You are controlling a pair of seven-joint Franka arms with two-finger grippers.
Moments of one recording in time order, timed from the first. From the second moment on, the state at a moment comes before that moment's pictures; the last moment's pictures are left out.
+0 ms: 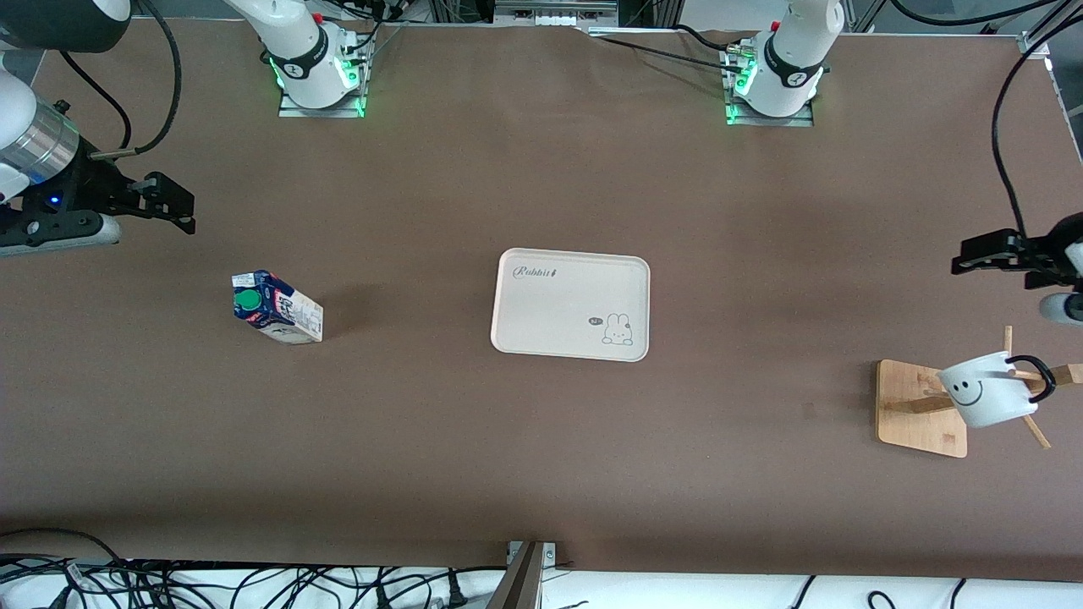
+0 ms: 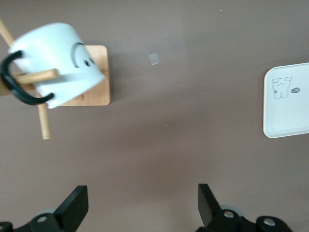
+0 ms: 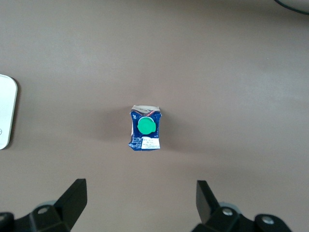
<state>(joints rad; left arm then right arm) 0.35 0.38 -0.39 -1.18 0.10 1.38 0.16 0.09 0.03 0.00 -1.64 -0.04 1.70 -0.08</state>
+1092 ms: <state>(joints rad) 0.00 0.05 -0.04 -1.61 0.05 1.67 0.10 0.09 0.03 0.00 -1.64 -0.04 1.72 -0.07</state>
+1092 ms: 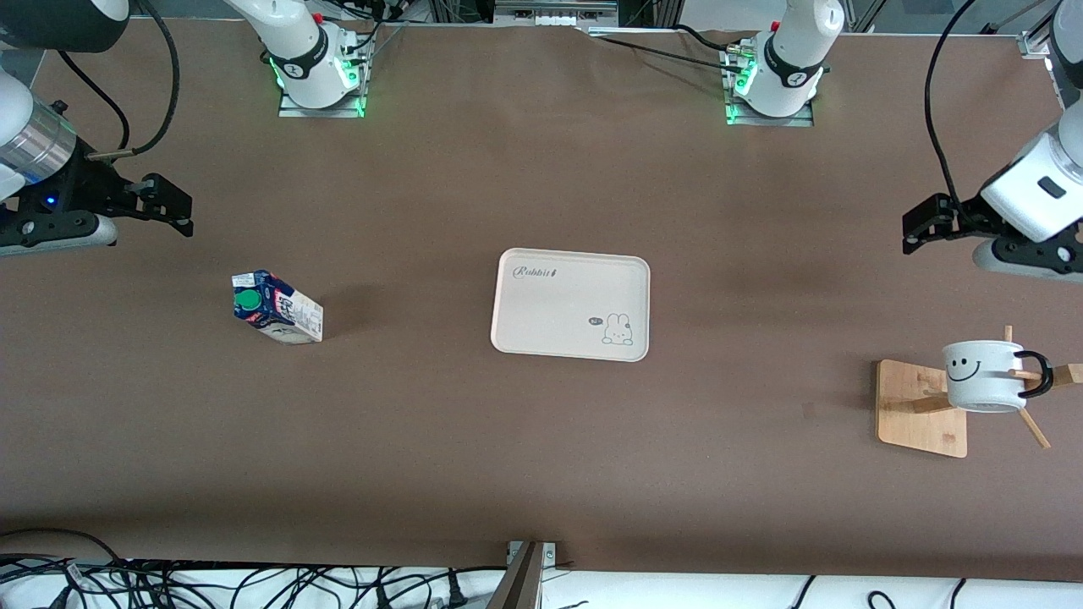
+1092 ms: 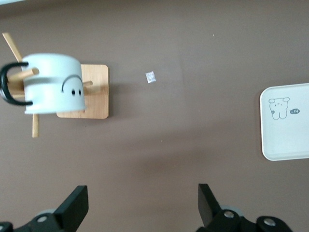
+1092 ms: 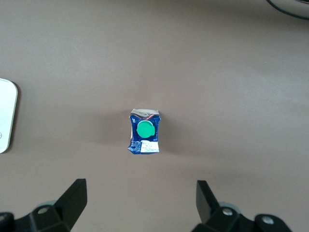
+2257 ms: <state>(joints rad) 0.00 -0.03 -0.03 -1.72 0.00 1.64 0.05 0.09 0.03 0.00 -1.64 -0.03 1.74 -0.07</state>
